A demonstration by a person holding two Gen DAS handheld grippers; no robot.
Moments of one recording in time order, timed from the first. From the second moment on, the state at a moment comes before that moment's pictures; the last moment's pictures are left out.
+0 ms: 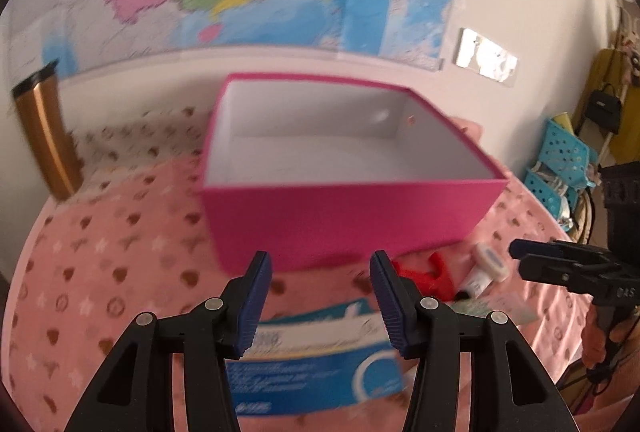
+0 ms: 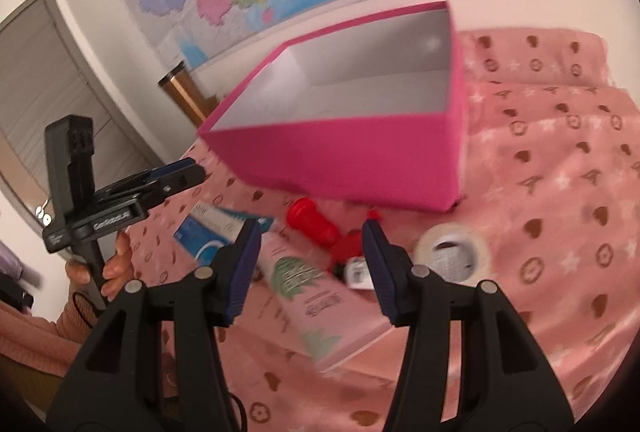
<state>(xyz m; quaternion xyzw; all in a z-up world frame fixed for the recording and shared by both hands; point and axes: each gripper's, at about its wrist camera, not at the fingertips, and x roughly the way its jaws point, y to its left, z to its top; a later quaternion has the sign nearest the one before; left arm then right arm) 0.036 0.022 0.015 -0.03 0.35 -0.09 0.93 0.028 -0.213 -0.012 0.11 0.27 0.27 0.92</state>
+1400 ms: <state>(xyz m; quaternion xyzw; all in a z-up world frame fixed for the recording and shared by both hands) -0.009 0.070 -0.029 -0.12 0.41 -0.13 0.90 0.058 -0.087 -0.041 0.04 0.33 0.34 0.88</state>
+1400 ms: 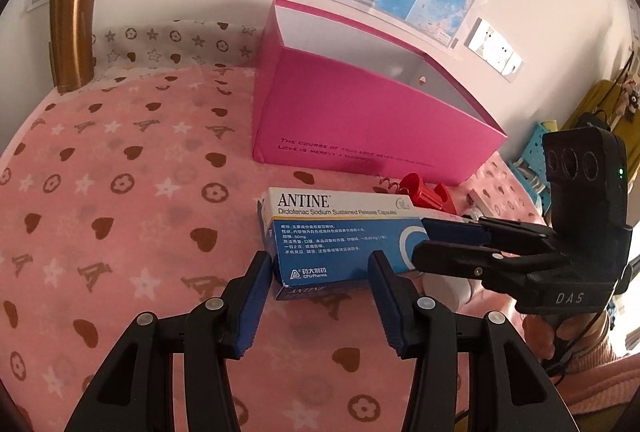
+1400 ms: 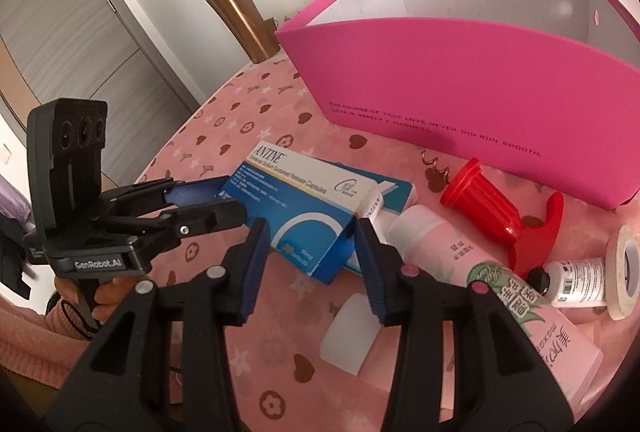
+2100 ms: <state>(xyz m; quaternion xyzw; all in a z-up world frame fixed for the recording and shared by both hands) -0.004 0.062 -0.029 -0.11 0.41 -0.13 0.90 0.065 -0.092 -0.038 0.03 0.33 0.32 0.89</state>
